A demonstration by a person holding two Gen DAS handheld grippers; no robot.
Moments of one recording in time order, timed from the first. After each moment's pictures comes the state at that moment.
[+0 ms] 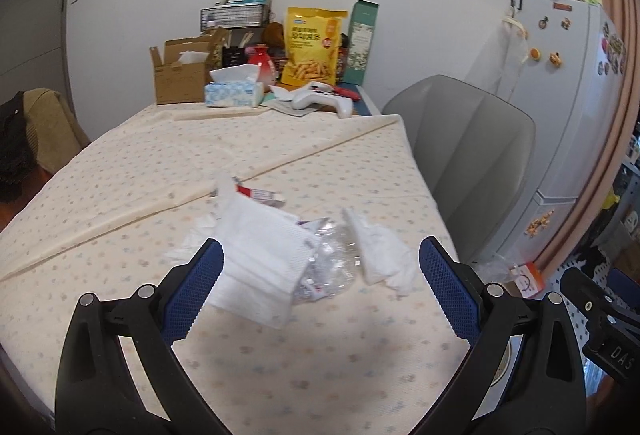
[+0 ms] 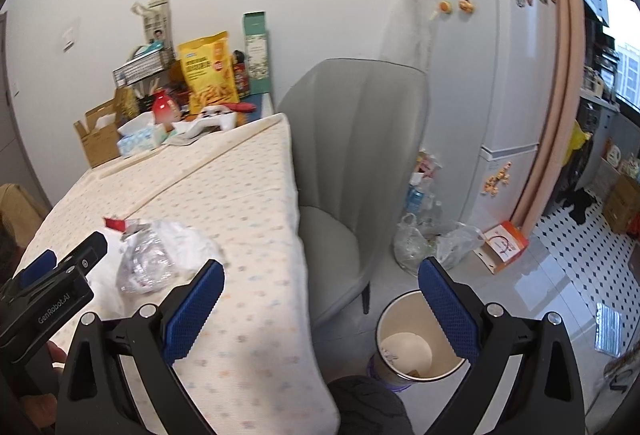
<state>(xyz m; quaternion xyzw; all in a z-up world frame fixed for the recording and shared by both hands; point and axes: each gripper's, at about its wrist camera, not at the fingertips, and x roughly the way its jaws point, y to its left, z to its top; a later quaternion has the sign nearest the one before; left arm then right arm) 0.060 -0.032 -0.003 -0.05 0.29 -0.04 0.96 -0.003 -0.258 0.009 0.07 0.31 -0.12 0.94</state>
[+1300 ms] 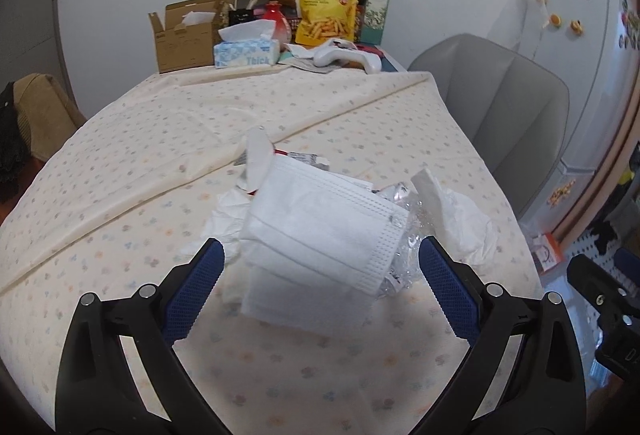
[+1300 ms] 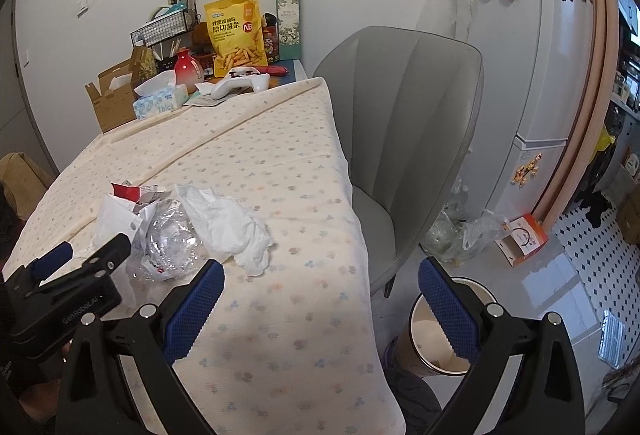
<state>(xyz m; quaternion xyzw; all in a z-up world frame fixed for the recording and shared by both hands) 0.112 -0.006 -0.050 -0.01 0.35 -0.03 0.94 0.047 -0.214 -0.030 0.06 0.36 -0.08 0.93</state>
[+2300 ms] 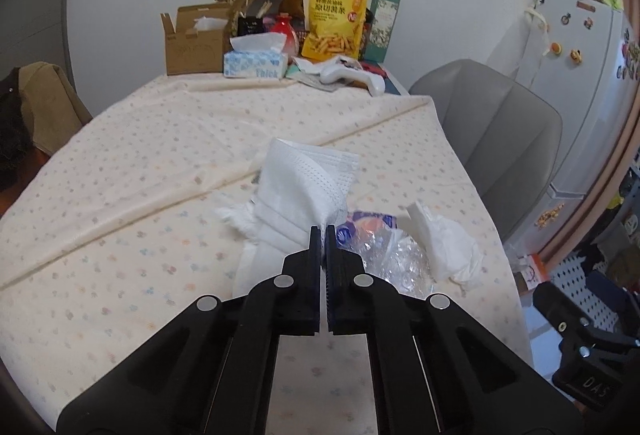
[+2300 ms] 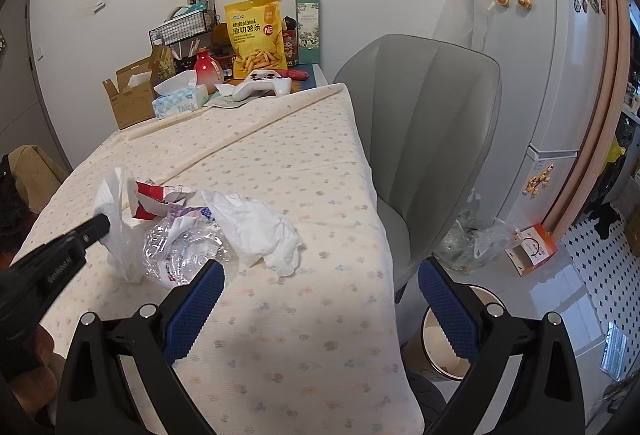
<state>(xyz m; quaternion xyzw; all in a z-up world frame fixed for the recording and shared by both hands) 0.100 0.023 -0.021 -0.06 0.33 -0.03 0.94 0.048 -0.191 -0.021 0.05 0.35 -0.06 0.93</state>
